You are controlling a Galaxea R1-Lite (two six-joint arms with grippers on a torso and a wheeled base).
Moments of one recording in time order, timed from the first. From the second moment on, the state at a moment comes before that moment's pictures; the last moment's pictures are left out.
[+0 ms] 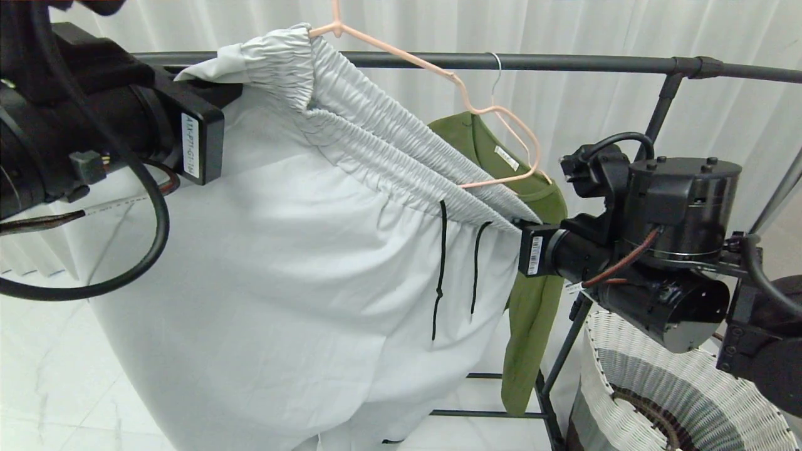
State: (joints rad) left arm -0.58 1.29 -1.09 -0.29 0.31 0.59; right arm 0.81 1.66 -0.94 -0.56 -0.48 0.19
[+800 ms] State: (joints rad) left arm -0.46 1.21 -0.77 -0.44 0.11 0.75; right arm 0.77 1.58 -0.94 -0.49 -0.28 0.11
